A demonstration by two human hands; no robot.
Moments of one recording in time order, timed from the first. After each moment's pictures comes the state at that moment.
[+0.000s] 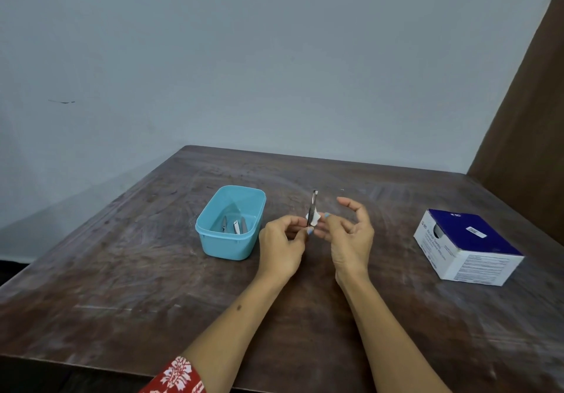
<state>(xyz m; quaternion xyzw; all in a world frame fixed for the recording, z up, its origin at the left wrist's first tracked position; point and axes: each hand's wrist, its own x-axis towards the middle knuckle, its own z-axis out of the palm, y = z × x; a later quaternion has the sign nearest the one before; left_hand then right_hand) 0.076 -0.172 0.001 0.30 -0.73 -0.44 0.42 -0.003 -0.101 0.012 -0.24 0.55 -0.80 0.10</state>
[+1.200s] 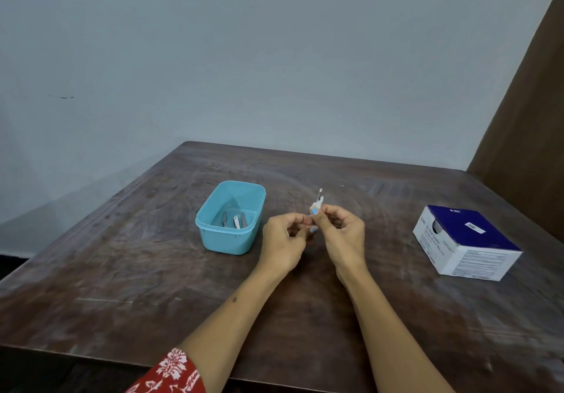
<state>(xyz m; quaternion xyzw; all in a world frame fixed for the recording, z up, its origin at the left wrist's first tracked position) 0.077 -0.167 0.005 0.26 -0.70 -0.54 0.38 -0.005 -0.102 0.009 -0.30 0.61 -0.72 0.11</state>
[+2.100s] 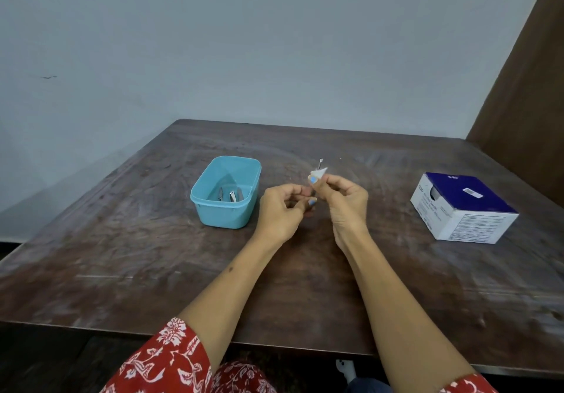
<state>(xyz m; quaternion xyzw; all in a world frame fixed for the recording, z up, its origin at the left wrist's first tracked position) 0.079 -0.168 0.007 0.22 -0.70 -0.57 0.37 -0.004 -0.099 0.019 -0.24 0.55 -0.78 0.17</state>
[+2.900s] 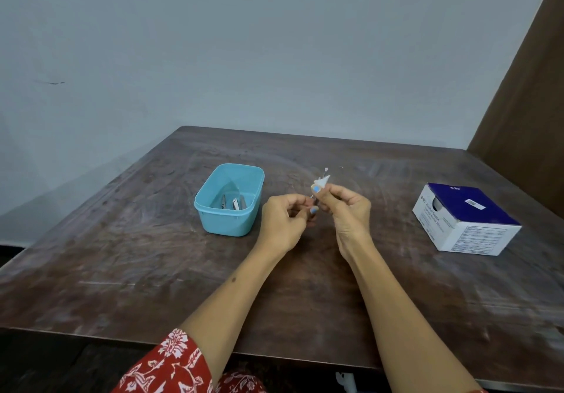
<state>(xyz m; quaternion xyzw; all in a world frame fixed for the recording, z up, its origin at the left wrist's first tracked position) 0.078 -0.172 0.002 0.23 -0.73 -0.53 0.37 -0.004 -0.096 0.021 -0.26 0.55 -0.78 0.17</state>
